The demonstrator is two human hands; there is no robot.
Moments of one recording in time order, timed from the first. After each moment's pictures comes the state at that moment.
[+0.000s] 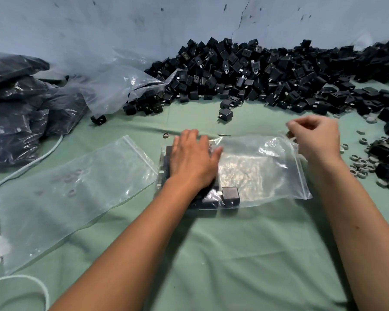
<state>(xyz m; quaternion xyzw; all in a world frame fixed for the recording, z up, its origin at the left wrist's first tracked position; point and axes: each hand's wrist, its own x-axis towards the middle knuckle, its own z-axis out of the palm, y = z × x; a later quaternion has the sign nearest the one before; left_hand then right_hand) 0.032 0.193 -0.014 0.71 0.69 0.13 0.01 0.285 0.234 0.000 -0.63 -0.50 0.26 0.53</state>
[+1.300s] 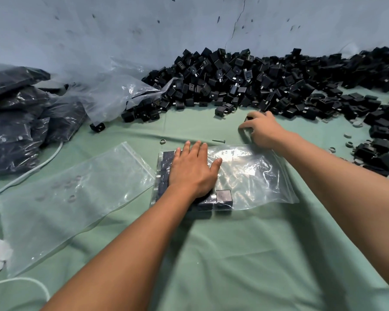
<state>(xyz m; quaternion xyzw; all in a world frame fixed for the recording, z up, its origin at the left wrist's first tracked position) 0.036 0.193 -0.027 0.74 0.67 0.07 0.05 0.257 0.322 -0.003 -0.59 -0.80 0.04 0.05</state>
